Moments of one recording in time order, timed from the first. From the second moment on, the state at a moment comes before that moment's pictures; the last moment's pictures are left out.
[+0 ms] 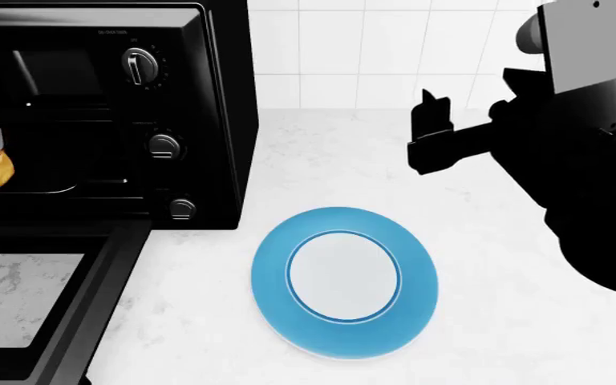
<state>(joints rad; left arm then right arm) -2.10 -1.14 1.33 -0.02 -2.38 -1.06 -1.29 1.20 0.68 -0.32 -0.42 1.51 1.22 0.88</state>
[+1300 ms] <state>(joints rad) -2.20 -0.84 1.45 -0.65 -2.24 -1.40 -1.10 1.17 0.67 -0.39 -0.39 1.42 1.17 0.81</state>
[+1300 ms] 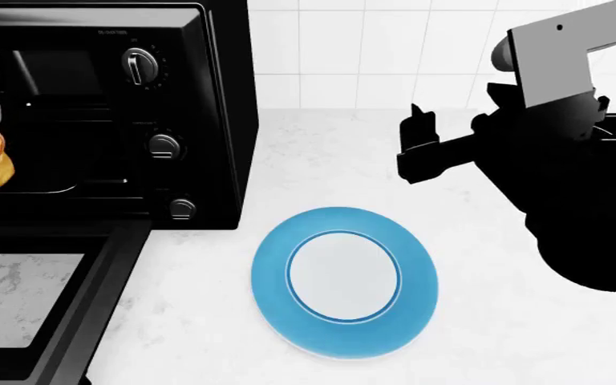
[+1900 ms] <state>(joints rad) -2.19 -0.80 1.48 -0.74 -2.19 -1.43 -1.04 1.17 0.67 -0.41 -0.39 1.39 1.15 0.79</state>
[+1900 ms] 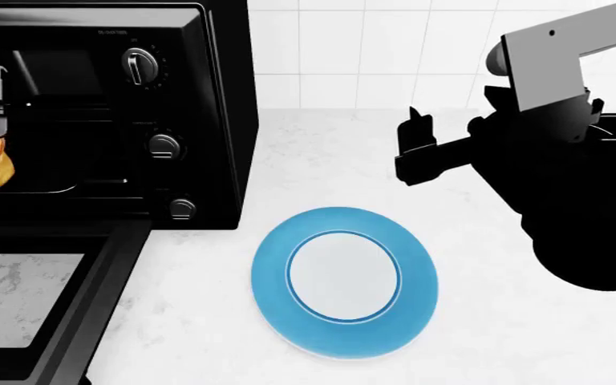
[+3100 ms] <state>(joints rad) -2.08 -0.82 1.50 -0.73 -2.14 -1.37 -0.93 1.15 0.69 -0.42 -0.39 1.38 1.12 0.78</state>
